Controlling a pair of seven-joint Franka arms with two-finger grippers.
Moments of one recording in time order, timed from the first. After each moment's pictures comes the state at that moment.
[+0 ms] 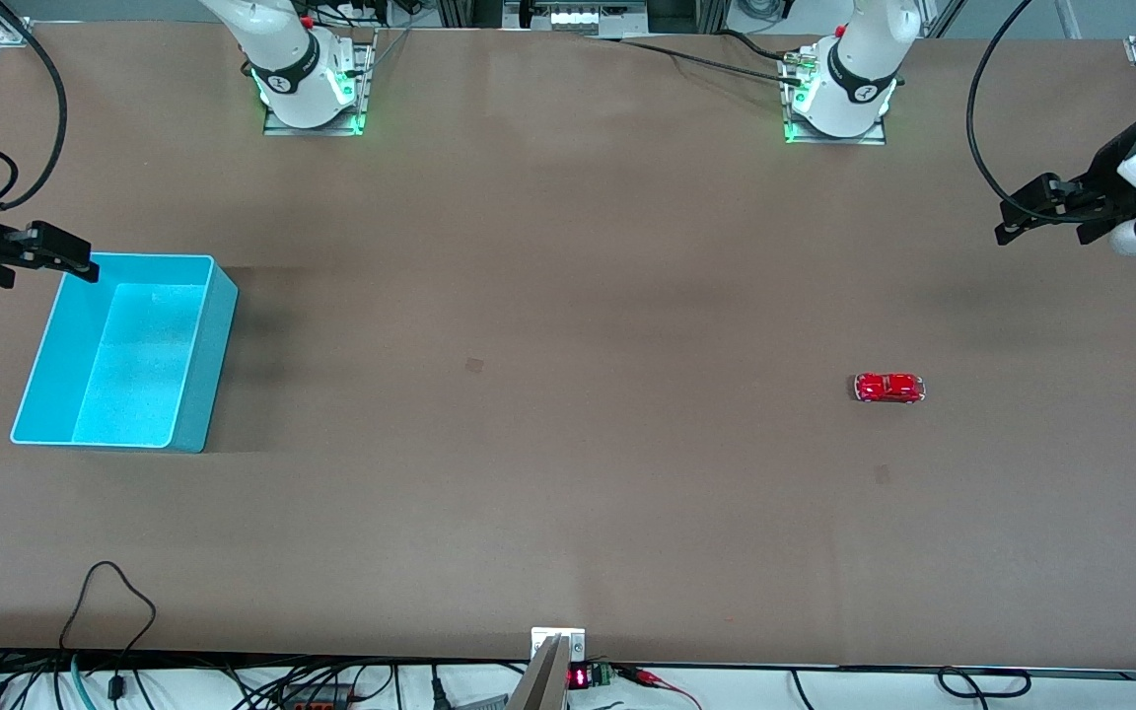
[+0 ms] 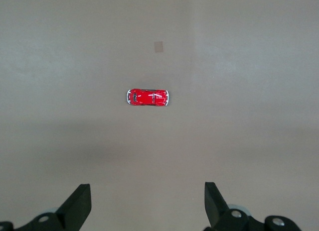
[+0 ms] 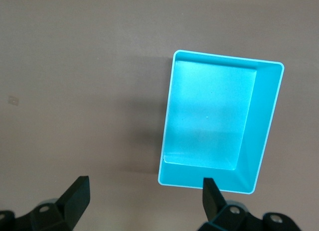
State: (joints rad) left arm 0.05 -0.10 -0.03 -1.78 -0.04 1.66 -0.02; right arm -0.09 0.10 0.02 -1.59 -0.02 1.63 -0.15
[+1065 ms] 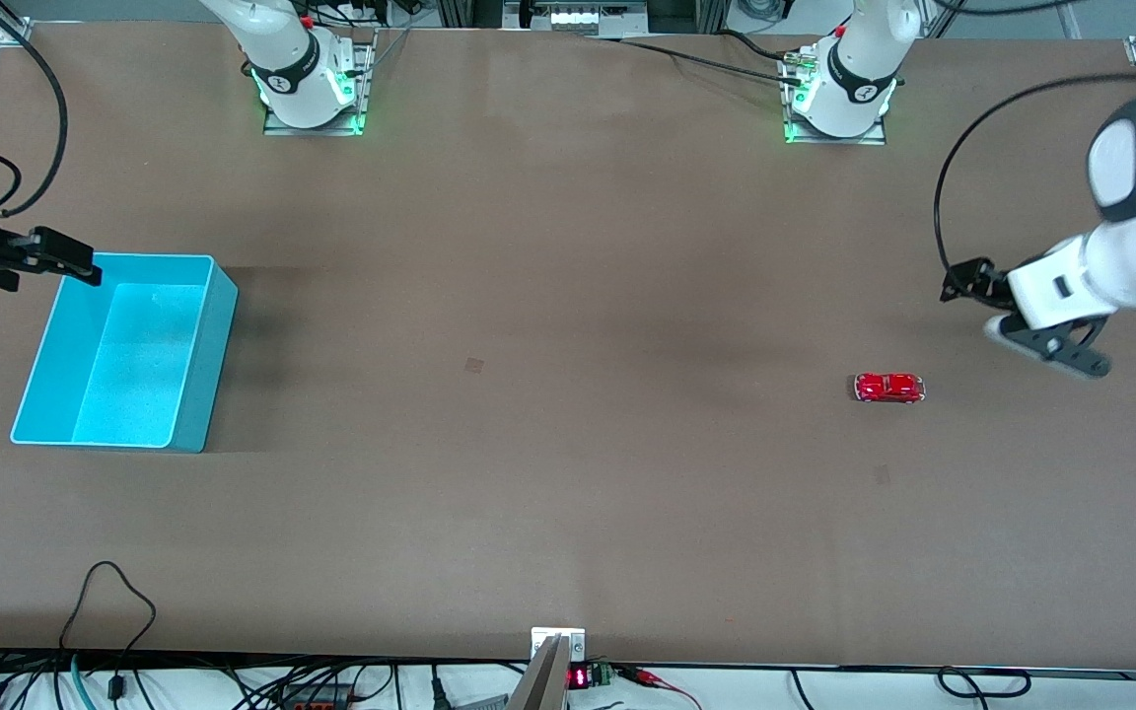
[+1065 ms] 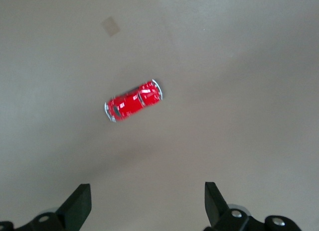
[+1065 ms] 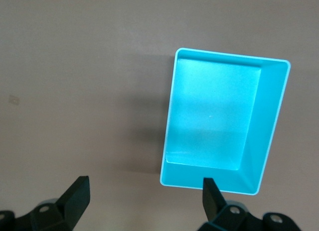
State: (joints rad) left arm 0.08 0.20 -0.02 -1.82 -0.03 1.83 0.57; right arm -0.09 0.12 0.02 -1.59 0.00 1.63 -0.15
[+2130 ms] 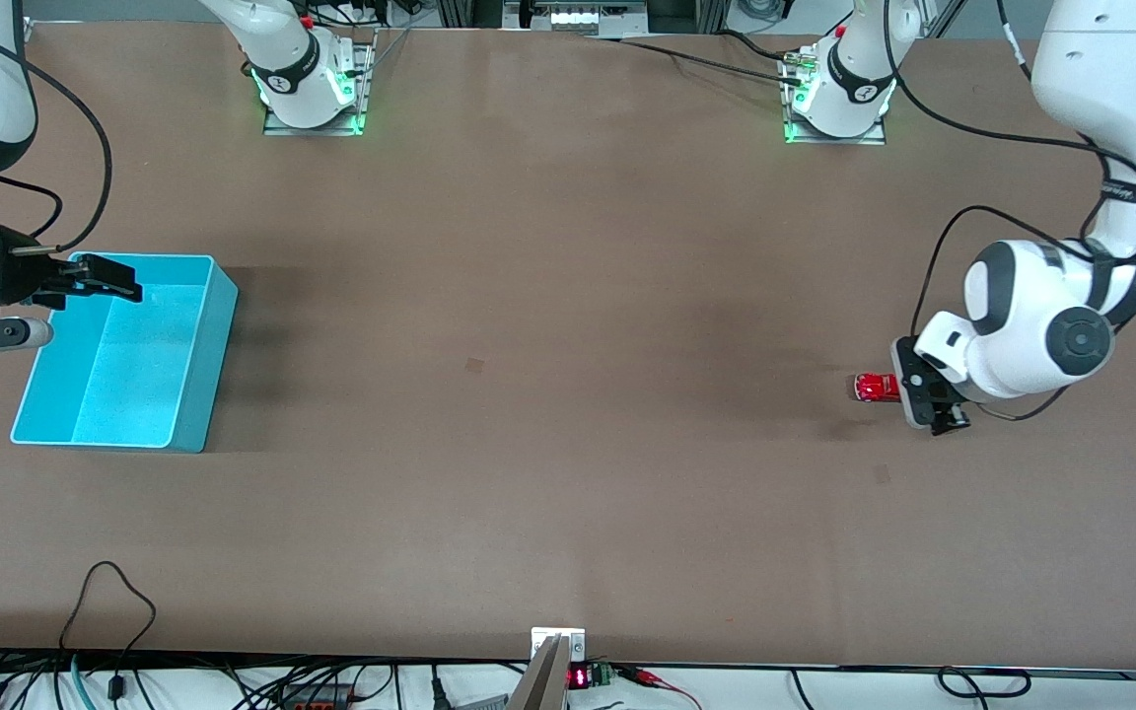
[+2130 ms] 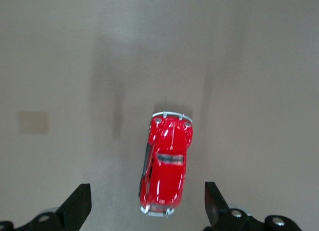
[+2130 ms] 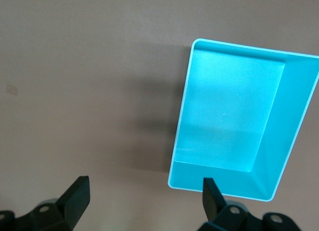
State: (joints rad) left arm 0.09 0.49 -0.07 -1.91 0.05 2.29 1.42; right arm -0.07 0.19 0.03 -1.59 0.00 1.63 -0.15
